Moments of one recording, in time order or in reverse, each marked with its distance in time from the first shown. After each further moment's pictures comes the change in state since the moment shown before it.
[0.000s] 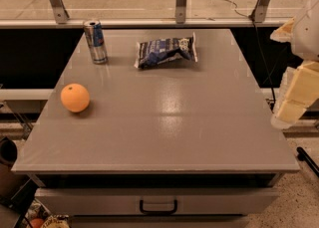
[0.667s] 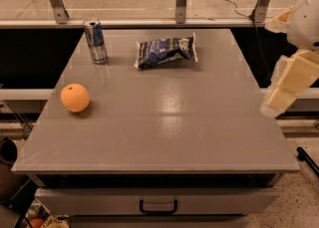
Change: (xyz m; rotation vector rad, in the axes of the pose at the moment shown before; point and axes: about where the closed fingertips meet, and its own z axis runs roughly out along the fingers) arm -0.017 -0.011 -0.006 0.023 -0.086 0.013
